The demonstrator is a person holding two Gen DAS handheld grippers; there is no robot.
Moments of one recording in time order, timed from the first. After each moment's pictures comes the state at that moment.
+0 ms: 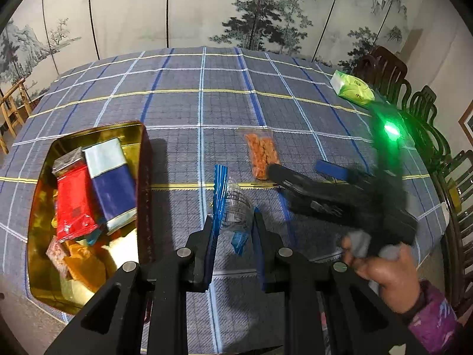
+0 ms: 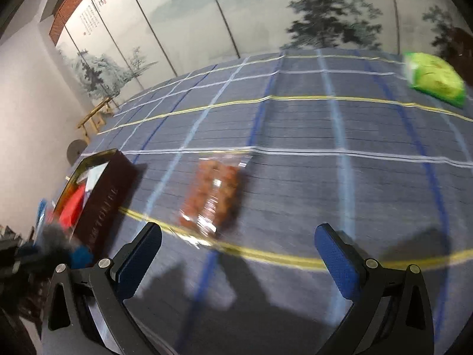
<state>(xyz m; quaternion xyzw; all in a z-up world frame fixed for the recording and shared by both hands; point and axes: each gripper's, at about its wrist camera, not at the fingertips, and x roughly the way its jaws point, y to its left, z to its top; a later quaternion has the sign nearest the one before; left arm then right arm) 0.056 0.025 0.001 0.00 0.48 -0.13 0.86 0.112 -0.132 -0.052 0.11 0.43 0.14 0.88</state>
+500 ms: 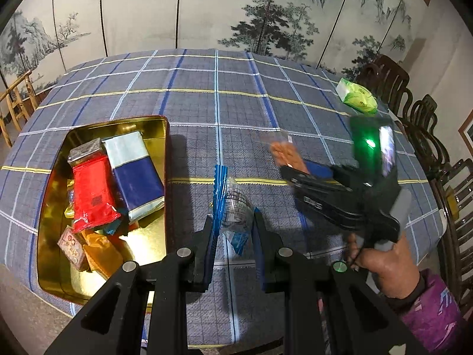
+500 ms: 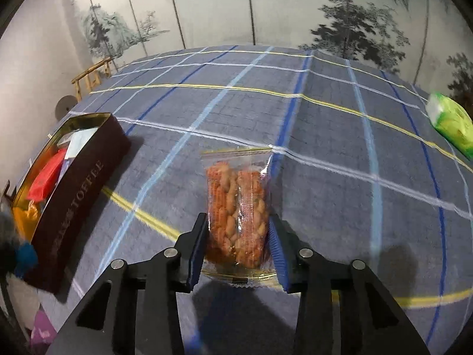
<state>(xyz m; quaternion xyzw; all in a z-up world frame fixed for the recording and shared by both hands) 0.046 0.055 0.007 -0.02 0.48 -0.13 0.87 0.116 -0.093 -0.058 -0.01 0.44 0.13 0.89</state>
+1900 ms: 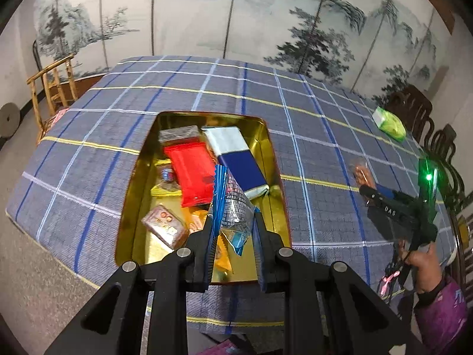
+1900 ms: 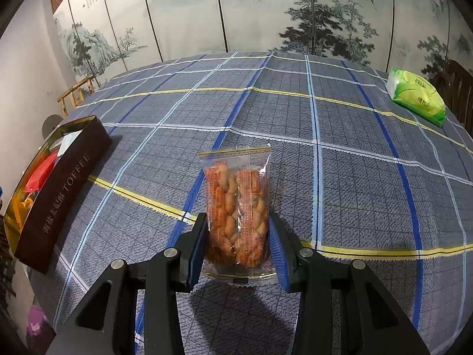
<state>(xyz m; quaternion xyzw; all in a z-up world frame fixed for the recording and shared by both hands) 0.016 0.165 0.009 -0.04 0.45 -0.06 0.89 0.083 -0.126 -0.061 0.02 0.43 0.09 0.90</state>
